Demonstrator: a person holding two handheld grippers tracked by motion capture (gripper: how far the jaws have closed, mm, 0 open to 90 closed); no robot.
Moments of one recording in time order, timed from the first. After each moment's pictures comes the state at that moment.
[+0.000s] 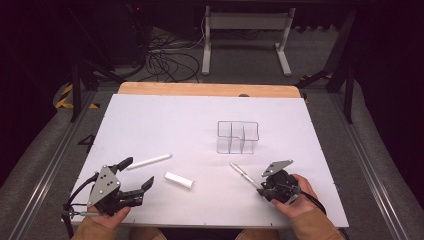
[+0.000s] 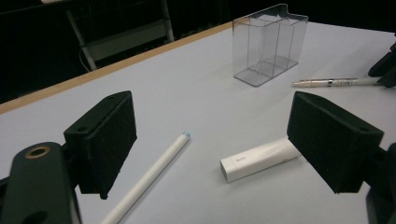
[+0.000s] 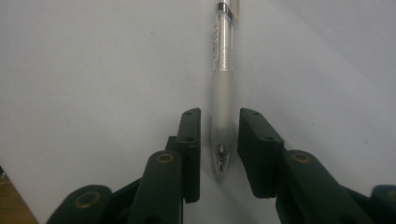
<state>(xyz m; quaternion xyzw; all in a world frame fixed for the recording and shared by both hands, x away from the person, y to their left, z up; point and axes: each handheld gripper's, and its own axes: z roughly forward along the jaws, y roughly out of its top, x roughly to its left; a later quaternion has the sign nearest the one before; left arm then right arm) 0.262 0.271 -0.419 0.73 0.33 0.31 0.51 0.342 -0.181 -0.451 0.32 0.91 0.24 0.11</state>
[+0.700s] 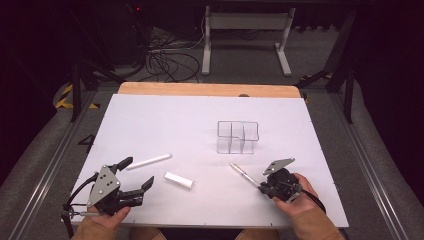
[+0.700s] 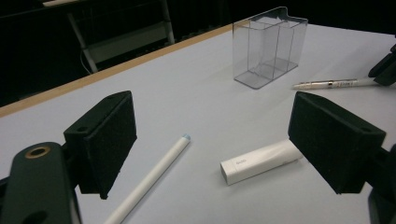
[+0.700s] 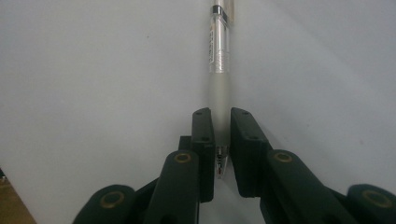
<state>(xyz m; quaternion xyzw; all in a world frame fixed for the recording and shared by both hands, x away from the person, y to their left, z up) 0.262 0.271 -0.417 0.73 0.33 0.32 0.51 0.345 -0.185 -0.448 0.32 0.91 0.25 0.10</state>
